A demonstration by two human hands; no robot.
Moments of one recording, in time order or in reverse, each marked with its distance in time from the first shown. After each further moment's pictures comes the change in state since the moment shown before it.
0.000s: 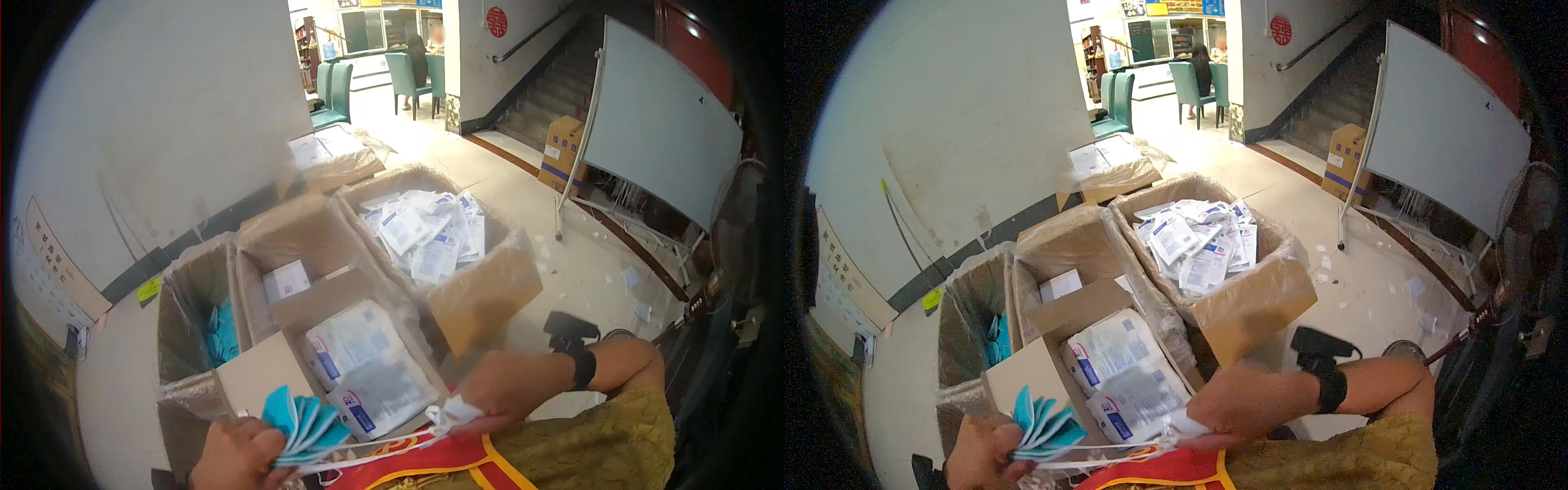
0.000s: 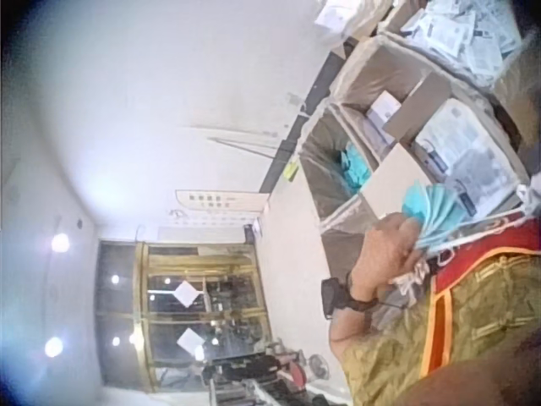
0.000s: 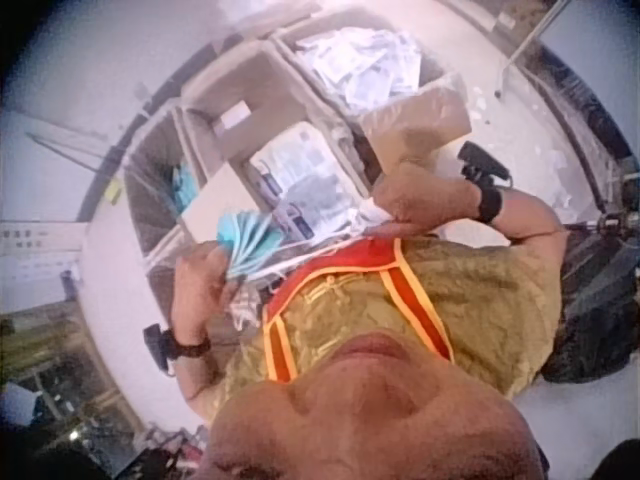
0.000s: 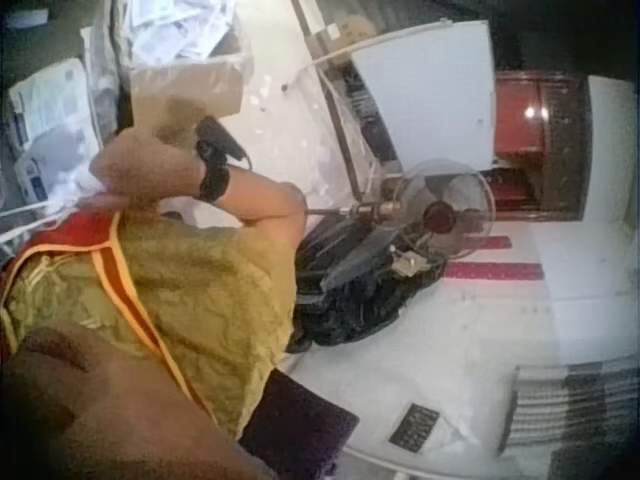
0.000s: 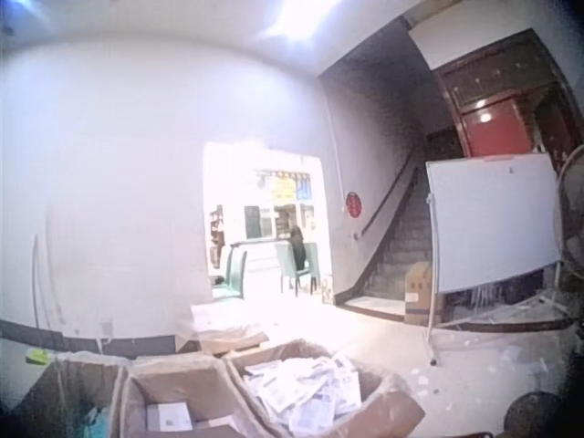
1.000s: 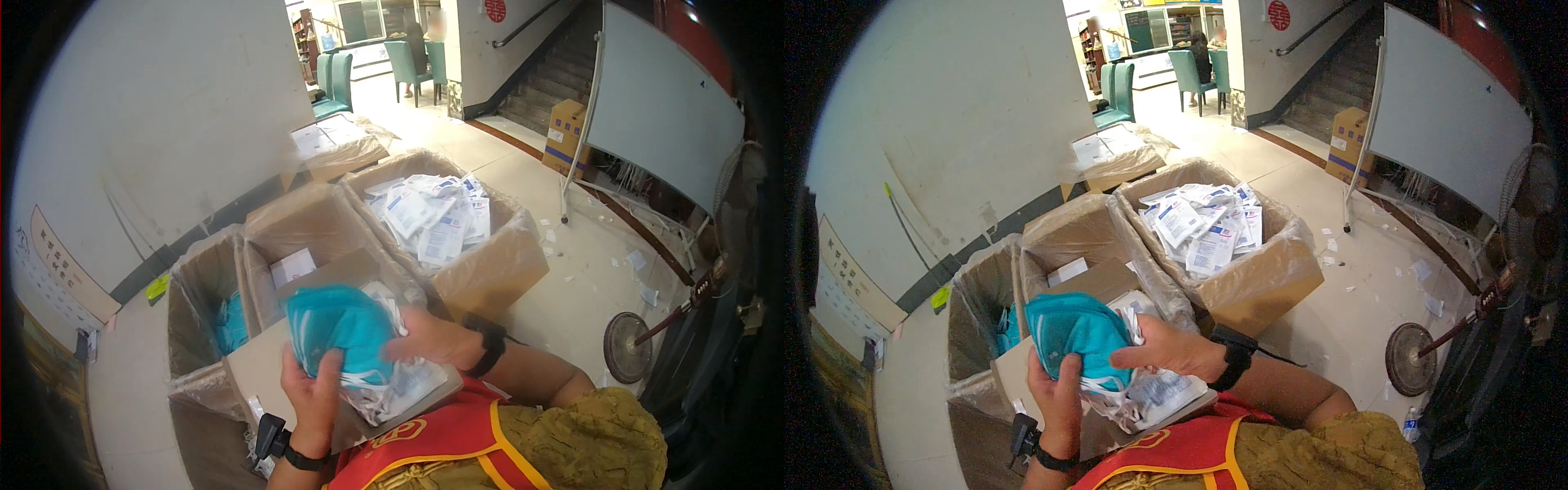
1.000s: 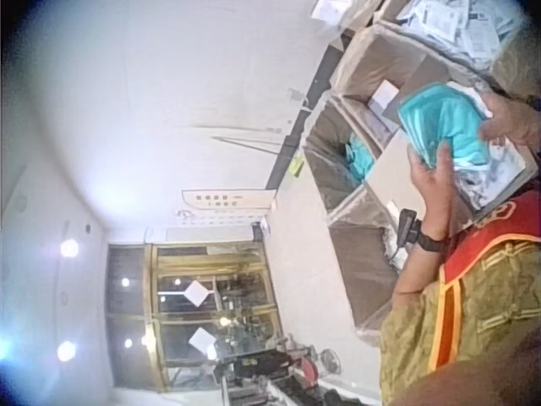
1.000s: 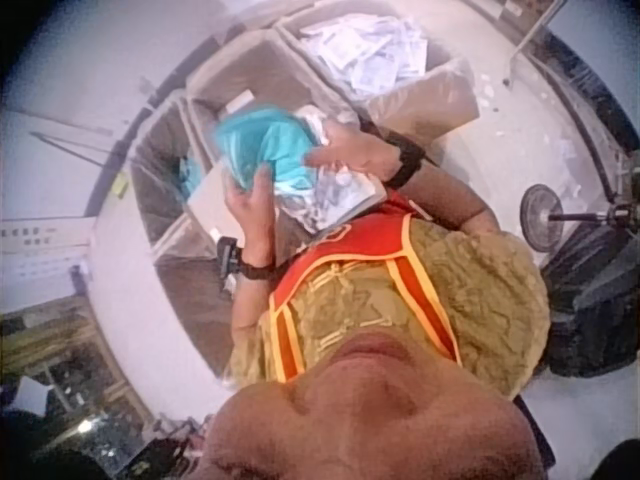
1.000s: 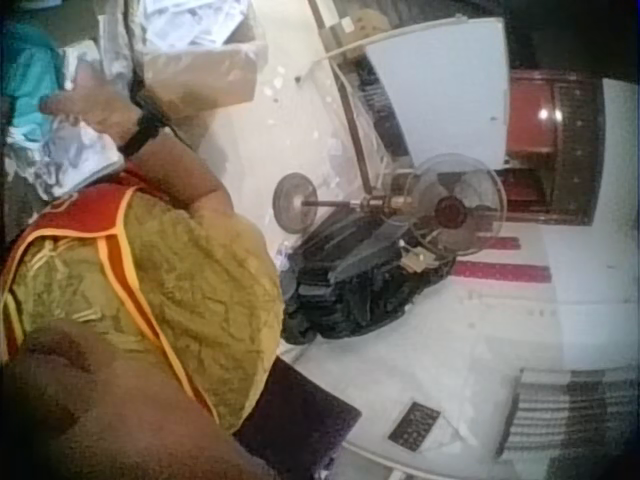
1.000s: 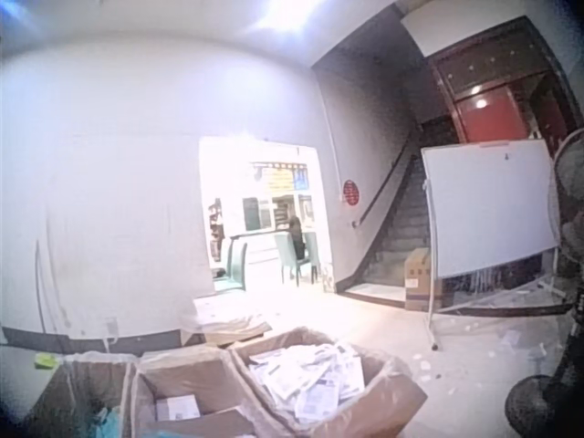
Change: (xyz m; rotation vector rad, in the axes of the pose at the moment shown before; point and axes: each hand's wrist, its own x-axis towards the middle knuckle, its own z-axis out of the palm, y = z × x) left_hand 0.075 -0.013 0.115 -0.914 0.880 -0.409; right_hand 0.104 0.049 0.055 1.357 0.541 0.146
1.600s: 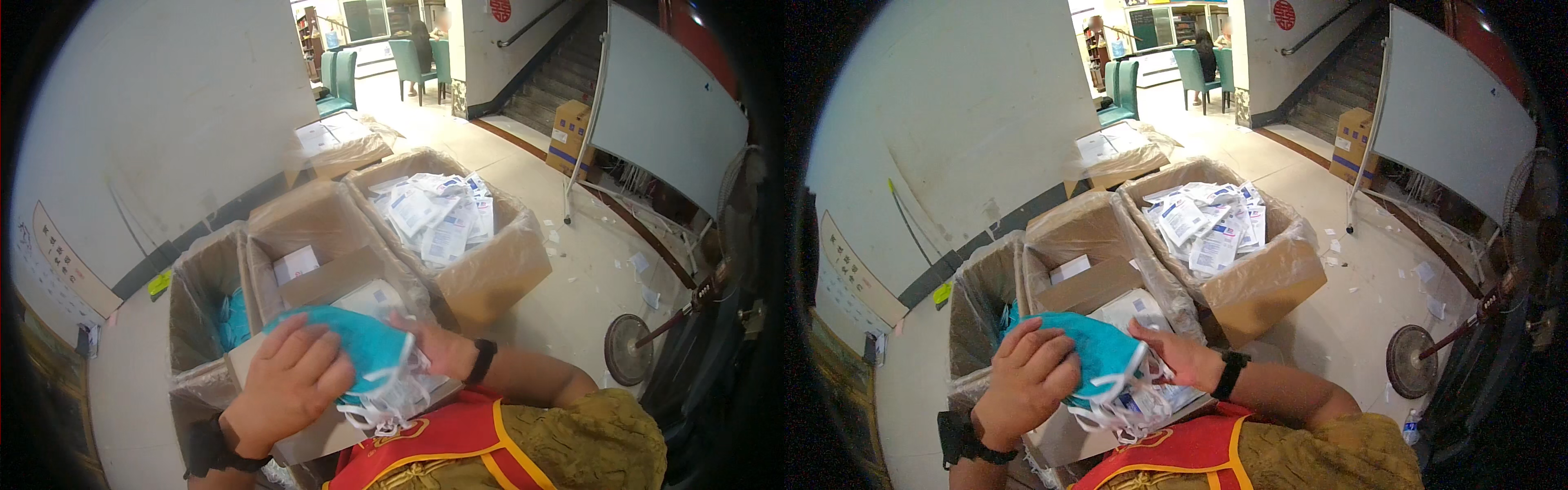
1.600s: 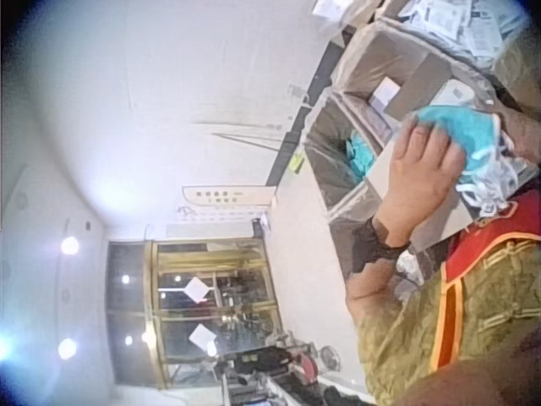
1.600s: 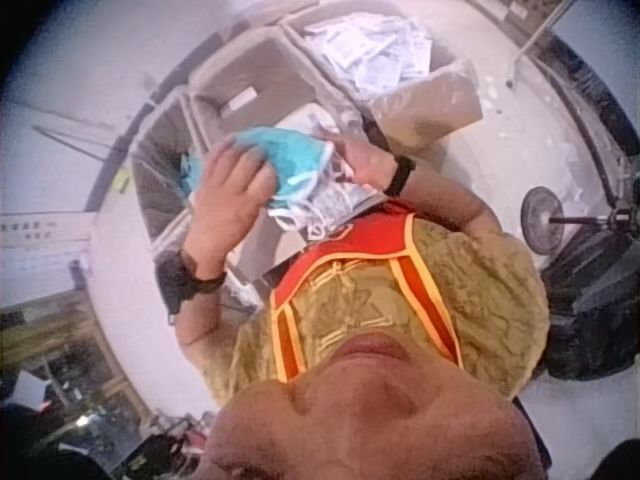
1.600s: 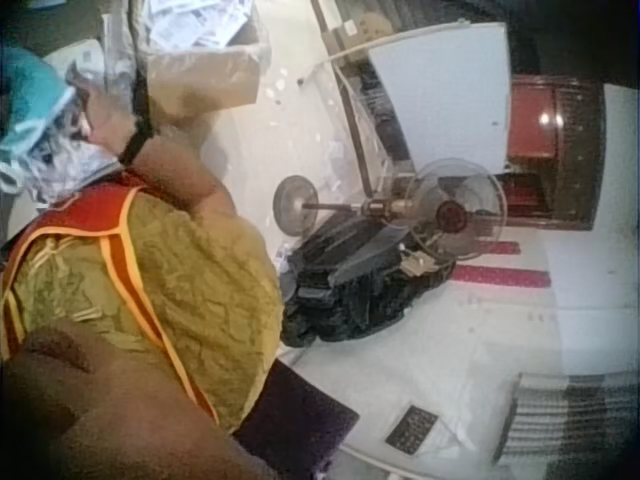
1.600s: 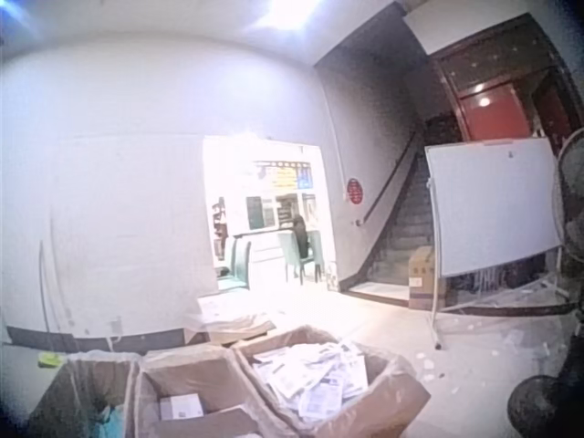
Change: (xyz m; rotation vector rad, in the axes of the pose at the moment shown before) left_hand 0.044 0.084 -0.029 1.138 -0.684 1.136; right_hand -0.004 0.028 -0.009 0.668 0.080 0.436
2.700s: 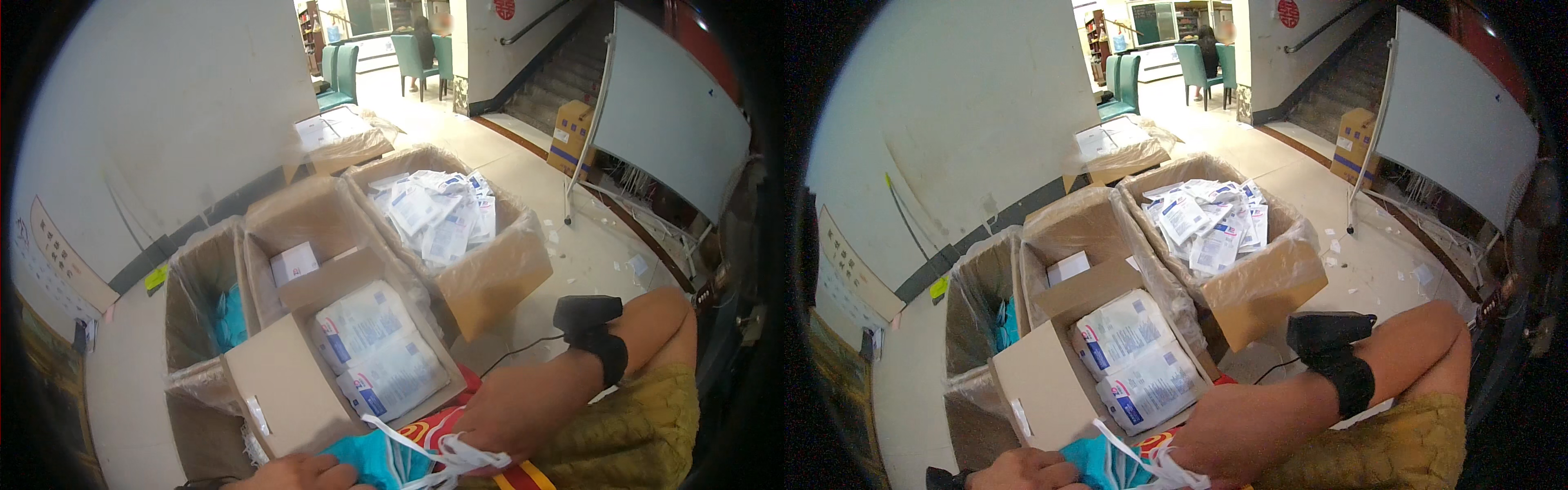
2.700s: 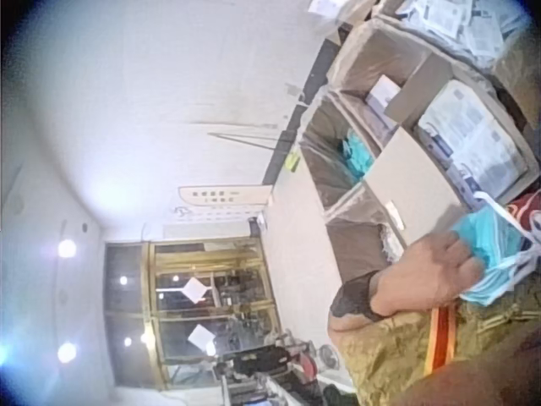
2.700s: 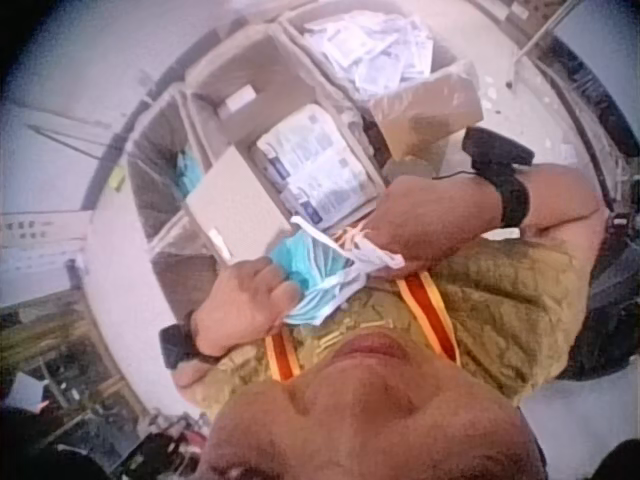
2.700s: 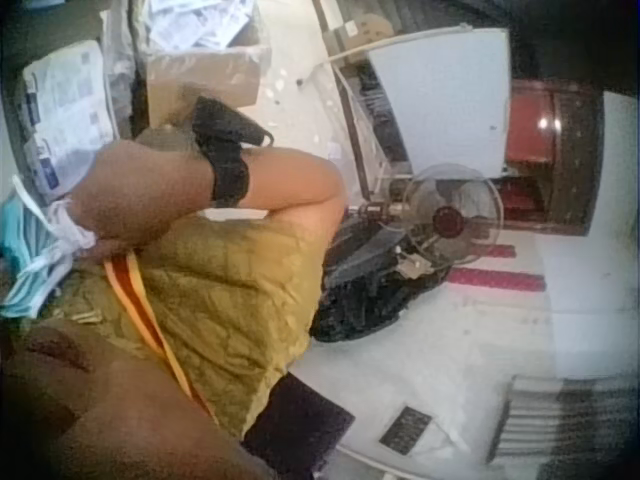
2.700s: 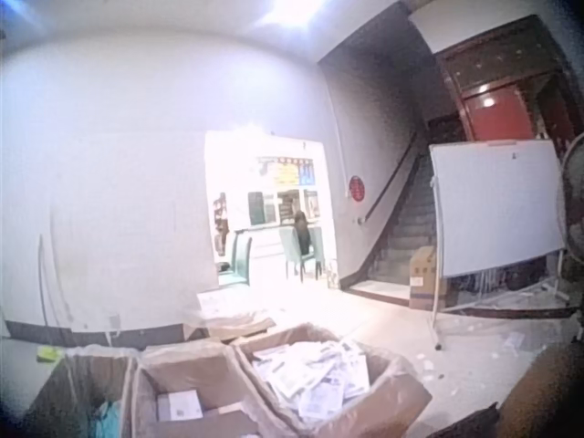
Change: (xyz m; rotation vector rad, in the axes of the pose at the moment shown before) left_hand -0.033 0.047 -0.056 -0.671 -0.333 -0.044; right_hand -0.123 -0.047 0.111 -1.993 -0.717 -0.222
